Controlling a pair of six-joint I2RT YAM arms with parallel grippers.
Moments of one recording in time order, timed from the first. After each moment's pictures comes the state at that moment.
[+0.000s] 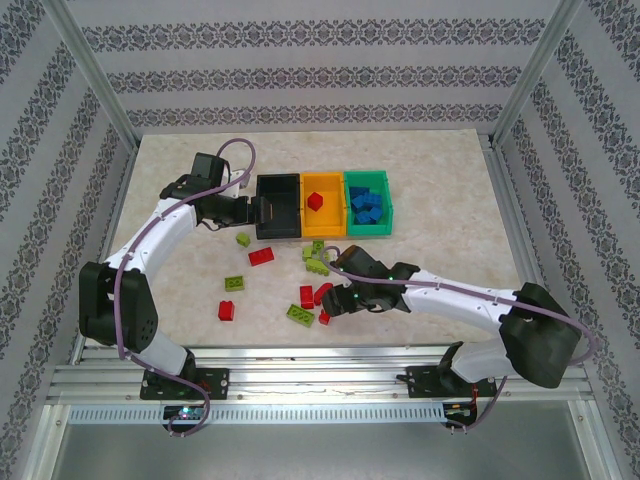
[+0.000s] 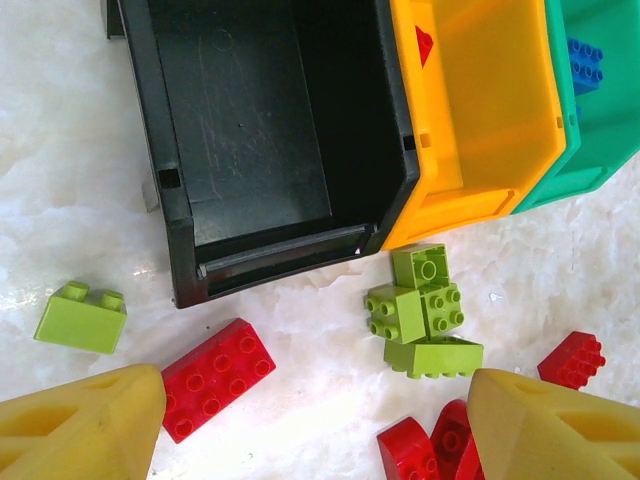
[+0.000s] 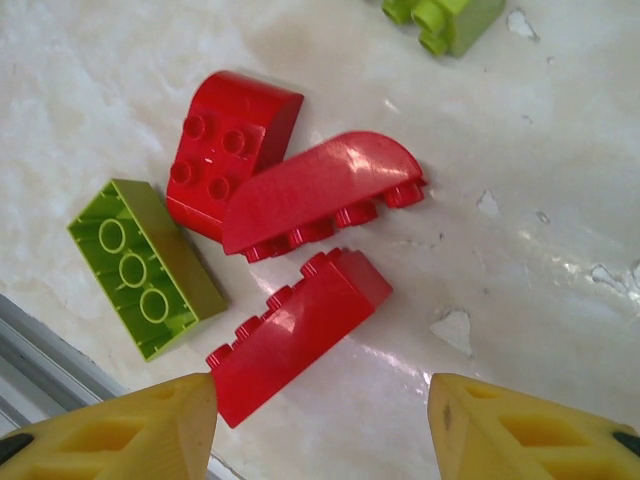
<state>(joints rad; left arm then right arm) -0.16 1.56 1.25 -0.71 0.42 -0.25 0.88 1.34 0.73 -0.46 -0.14 0.56</state>
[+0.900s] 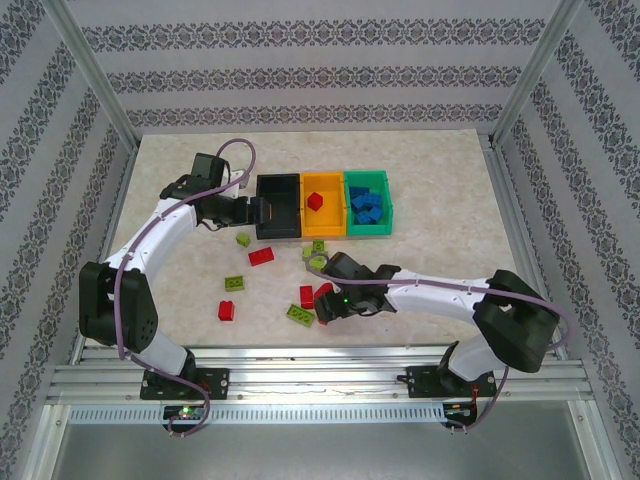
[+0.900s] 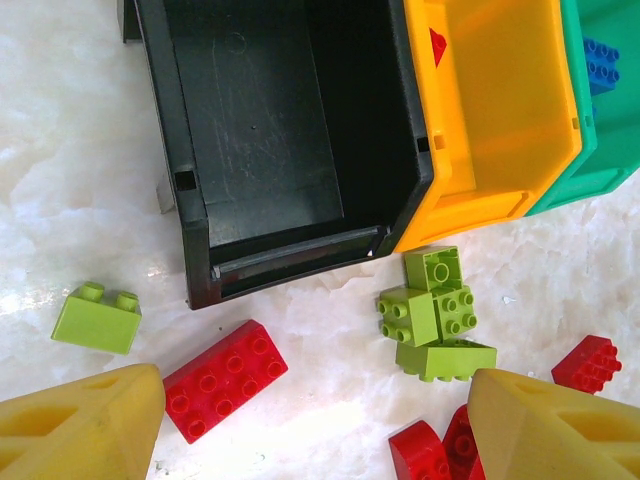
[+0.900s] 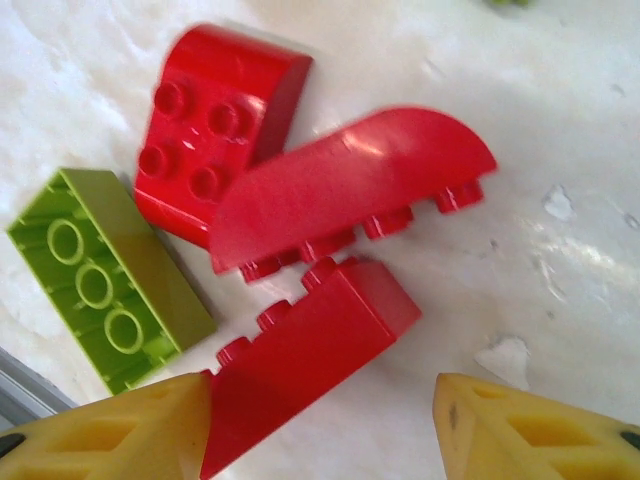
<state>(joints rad) -0.16 1.56 1.25 -0.71 0.40 -0.25 0.94 1.49 0.77 -0.42 -0.12 0.59</state>
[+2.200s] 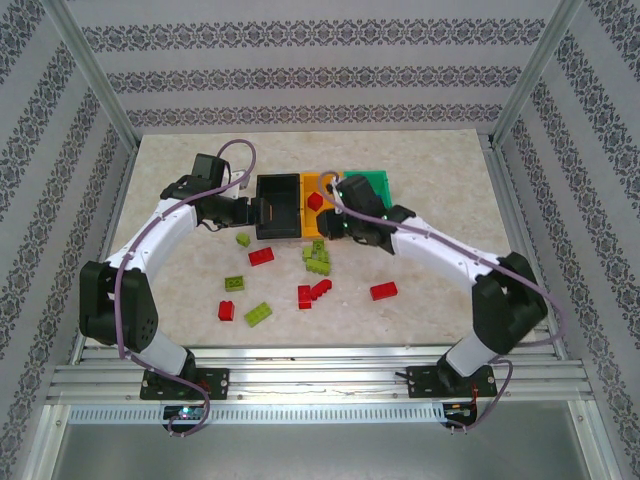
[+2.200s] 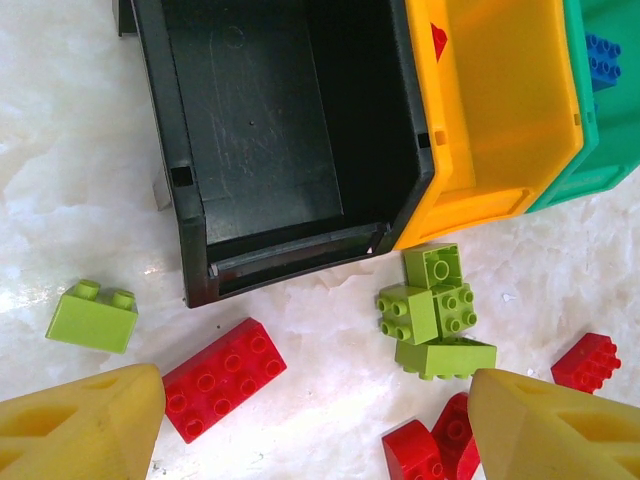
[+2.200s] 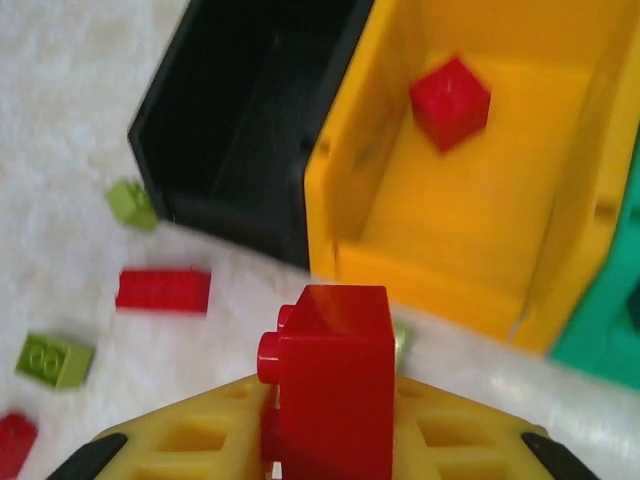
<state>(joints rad) -0.16 1.57 1.24 -0.70 0.40 -0.25 0.62 1.62 1.21 -0.36 -0.09 0.40</state>
